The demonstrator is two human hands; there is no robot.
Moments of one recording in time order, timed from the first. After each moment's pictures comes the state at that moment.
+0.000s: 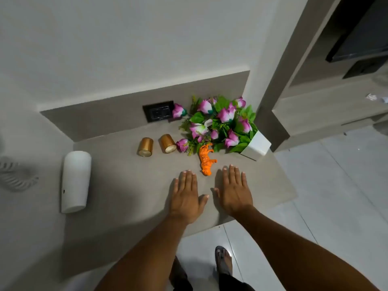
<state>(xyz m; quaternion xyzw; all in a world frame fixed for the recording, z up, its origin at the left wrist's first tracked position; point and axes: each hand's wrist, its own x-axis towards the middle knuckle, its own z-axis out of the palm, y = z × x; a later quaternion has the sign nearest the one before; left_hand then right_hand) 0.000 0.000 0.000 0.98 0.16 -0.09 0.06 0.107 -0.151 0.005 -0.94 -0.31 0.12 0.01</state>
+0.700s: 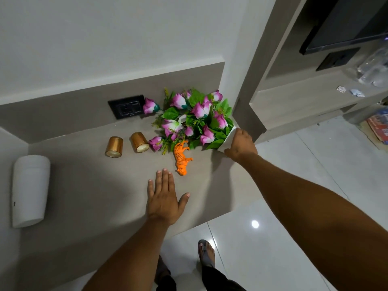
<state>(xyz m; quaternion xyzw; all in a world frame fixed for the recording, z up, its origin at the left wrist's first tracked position) 0.015 -0.007 -0.033 0.98 0.19 -0.08 0.05 0.267 -0.171 0.067 -0.97 -0.13 0.14 0.13</state>
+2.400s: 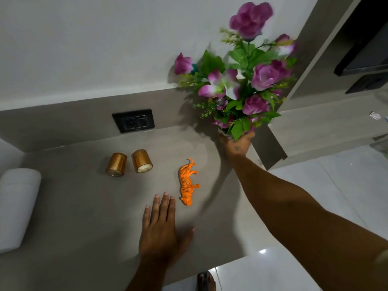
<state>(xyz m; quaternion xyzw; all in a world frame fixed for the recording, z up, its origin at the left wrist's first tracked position) 0.020 -0.003 -0.049 0.97 0.22 0.00 0.10 0.365 -0.072 -0.003 -0.79 0.04 0.01 0.61</state>
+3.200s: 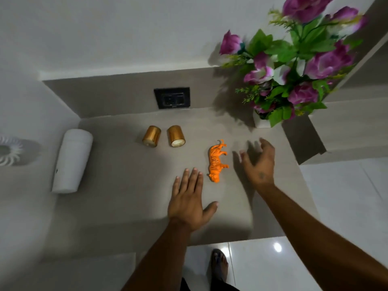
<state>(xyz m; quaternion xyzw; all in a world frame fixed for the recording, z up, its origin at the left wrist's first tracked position) 0.020 -0.007 -0.037 0.96 0.24 -0.03 0.10 0.238 -0.123 -0.005 -0.85 -0.19 0.01 0.49</state>
